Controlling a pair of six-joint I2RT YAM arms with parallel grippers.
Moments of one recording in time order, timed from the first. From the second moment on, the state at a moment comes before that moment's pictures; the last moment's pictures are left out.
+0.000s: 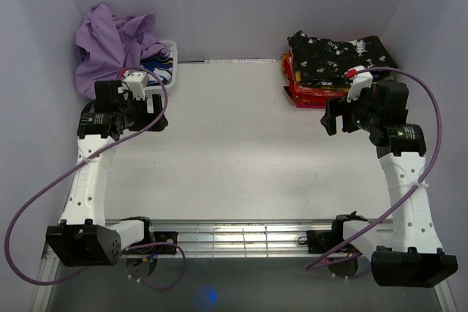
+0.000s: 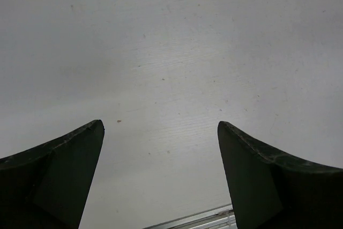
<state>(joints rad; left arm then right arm) 0.02 1.17 1.27 -0.84 0.29 0.04 0.01 1.01 1.25 -0.82 -0.33 -0.24</state>
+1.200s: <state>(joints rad) 0.17 2.39 2.10 0.03 -0.15 0.22 0.01 1.17 1.27 -0.80 -0.30 -0.24</state>
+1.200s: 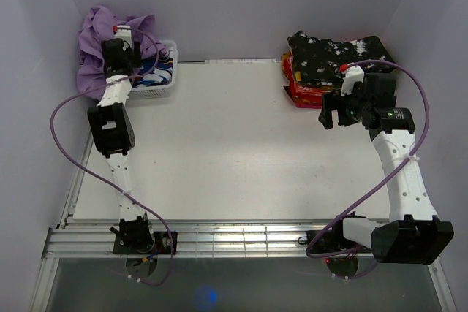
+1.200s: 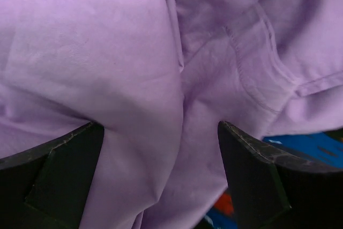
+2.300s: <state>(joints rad) 0.23 1.89 1.81 0.42 0.18 -0.09 0.01 1.20 1.30 -0.76 -0.36 -0.24</state>
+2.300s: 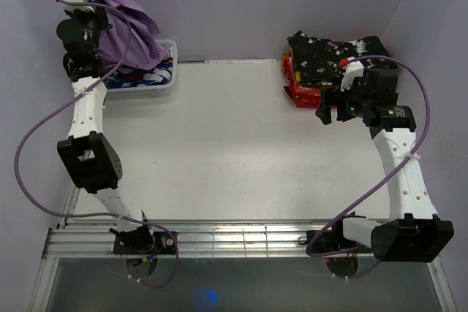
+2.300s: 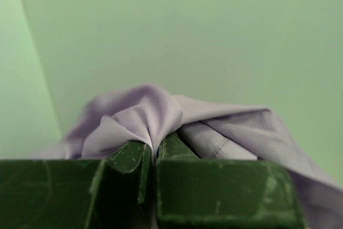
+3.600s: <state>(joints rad) 0.05 1.73 2.34 0.38 0.69 -1.00 0.53 1.28 0.97 0.17 -0.62 -0.25</state>
